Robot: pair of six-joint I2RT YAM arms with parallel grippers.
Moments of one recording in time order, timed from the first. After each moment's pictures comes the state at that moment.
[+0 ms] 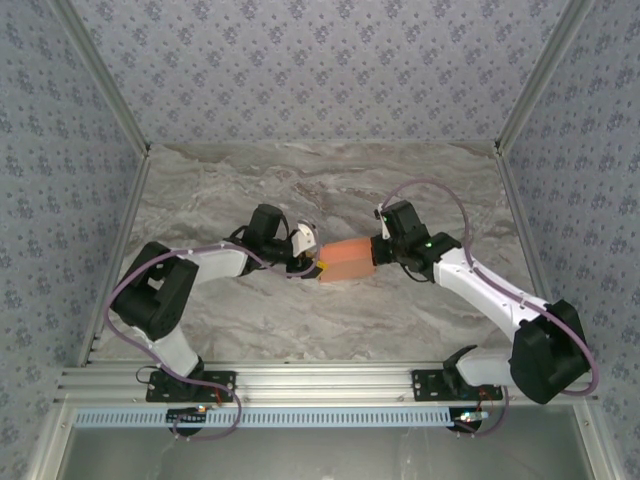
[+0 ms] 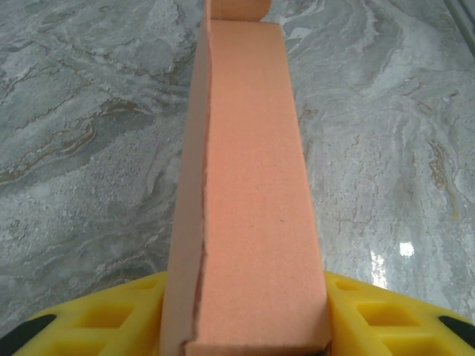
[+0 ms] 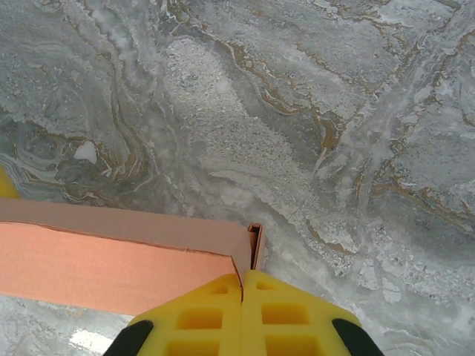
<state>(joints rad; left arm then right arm) -0.56 1.70 0.84 0.15 0.77 0.49 0.55 1.29 0.89 -0.49 0.08 0.27</state>
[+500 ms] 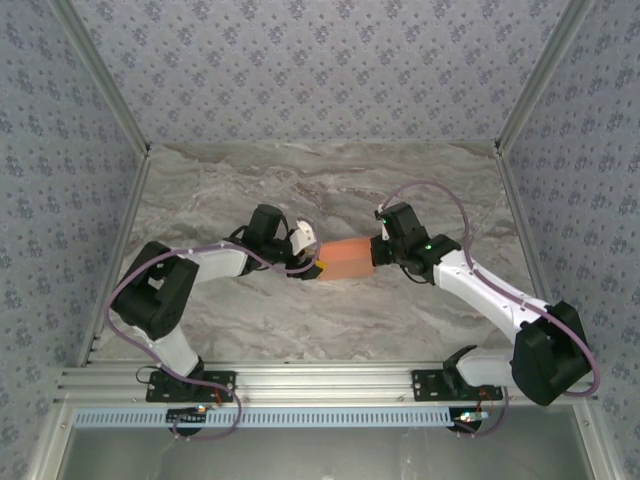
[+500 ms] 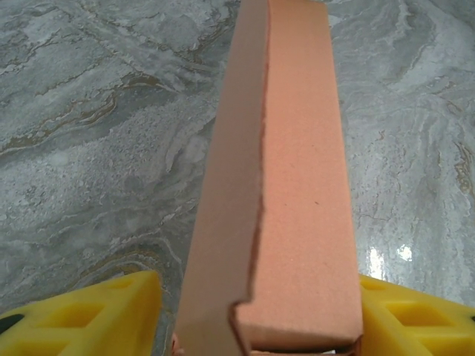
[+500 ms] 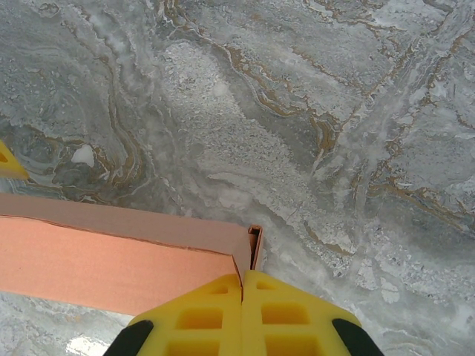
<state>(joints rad) -0.56 1.70 0.84 0.14 0.71 0.42 0.56 1.28 0.88 -0.48 0.10 0.29</state>
